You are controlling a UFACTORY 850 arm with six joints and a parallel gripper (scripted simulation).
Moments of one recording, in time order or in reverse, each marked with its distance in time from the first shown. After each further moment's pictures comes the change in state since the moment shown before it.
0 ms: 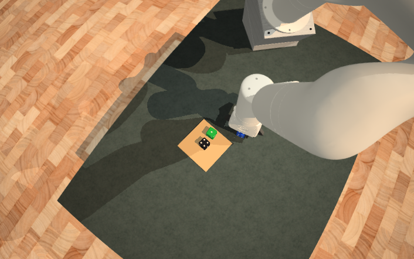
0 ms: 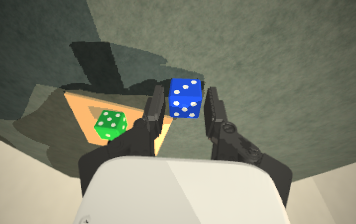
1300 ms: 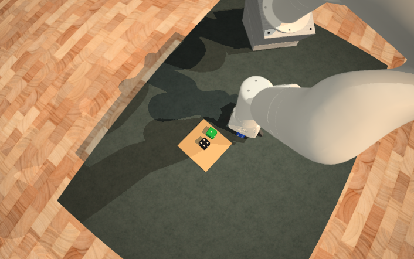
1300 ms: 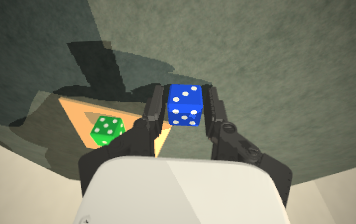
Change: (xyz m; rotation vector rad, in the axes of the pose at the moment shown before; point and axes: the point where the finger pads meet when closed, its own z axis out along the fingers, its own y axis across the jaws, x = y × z) arm 0.000 0.000 0.010 0.000 -0.001 0.000
